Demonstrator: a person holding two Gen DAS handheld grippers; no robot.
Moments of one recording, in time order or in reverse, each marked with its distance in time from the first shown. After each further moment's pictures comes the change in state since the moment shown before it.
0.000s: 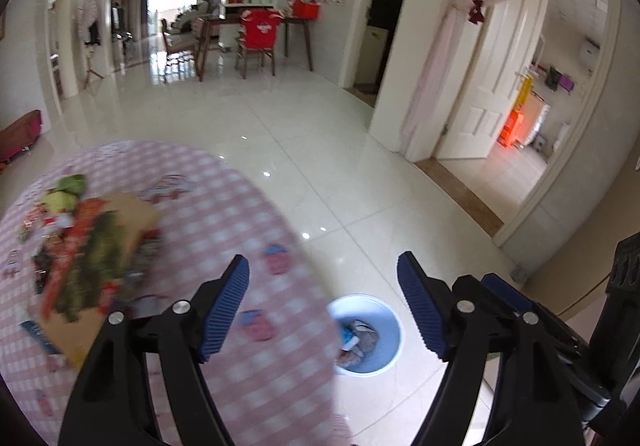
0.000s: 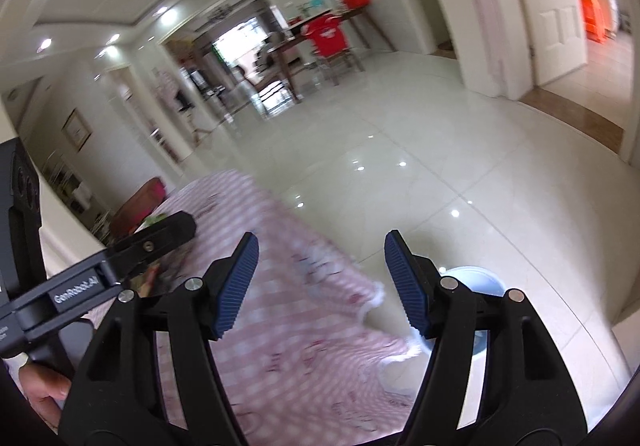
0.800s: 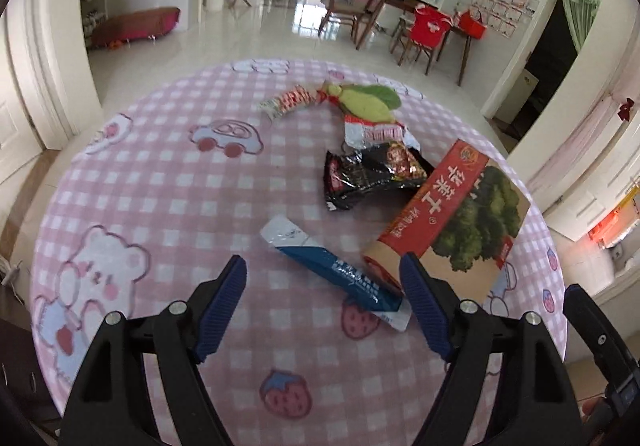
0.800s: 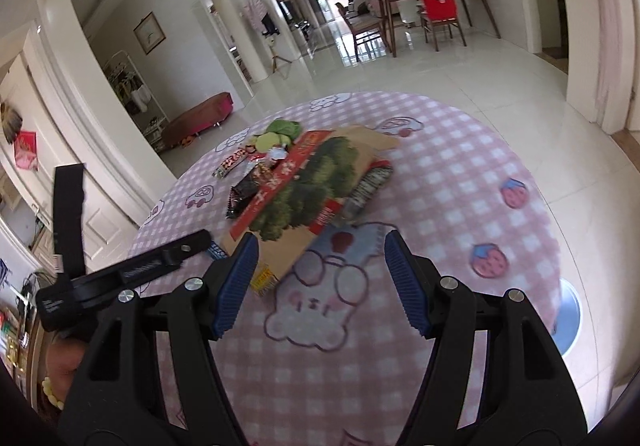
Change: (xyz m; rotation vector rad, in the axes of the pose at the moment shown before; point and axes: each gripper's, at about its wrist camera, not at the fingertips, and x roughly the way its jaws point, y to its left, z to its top) left arm -0.049 0.254 -0.080 -0.441 0.073 0.298; right arm 0.090 0.200 -0.061 -0.281 0.189 0.193
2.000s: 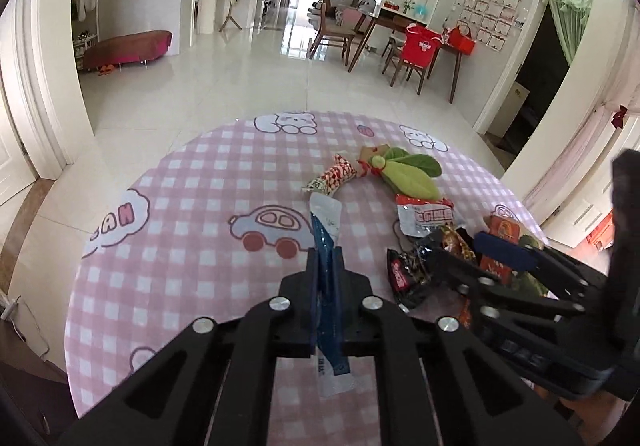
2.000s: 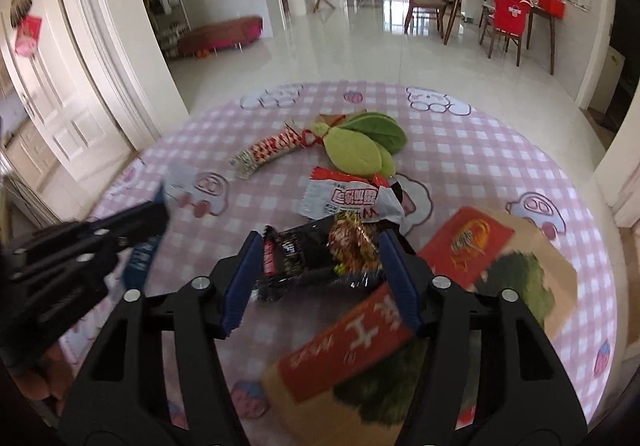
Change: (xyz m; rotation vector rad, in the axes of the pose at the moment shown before) left arm 0.010 0.051 0.066 0.034 -0.094 -0.020; right arm 0.159 0.104 0.056 -0.332 0.225 -0.039
